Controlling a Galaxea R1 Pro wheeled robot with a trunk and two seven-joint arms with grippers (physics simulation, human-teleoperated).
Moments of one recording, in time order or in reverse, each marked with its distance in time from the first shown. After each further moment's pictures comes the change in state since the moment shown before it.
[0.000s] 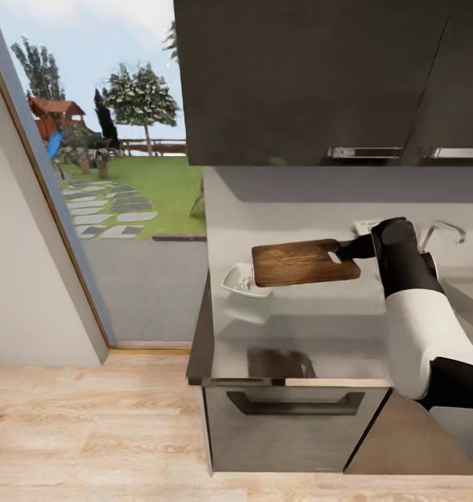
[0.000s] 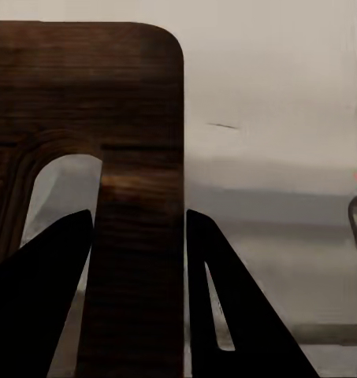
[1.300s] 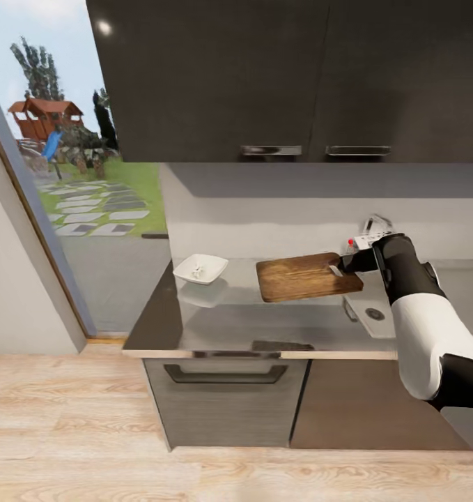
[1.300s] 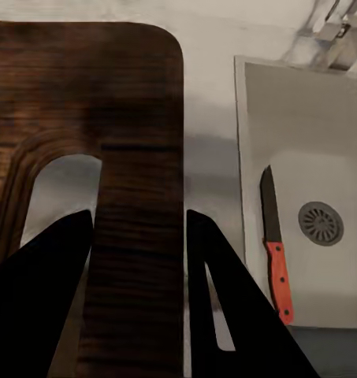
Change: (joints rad) left arm 0.000 -0.001 0.000 -0.001 -0.001 -0.001 0.004; right arm 0.005 -0.050 -0.008 0.167 -0.018 -0.124 -0.006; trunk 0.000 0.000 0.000
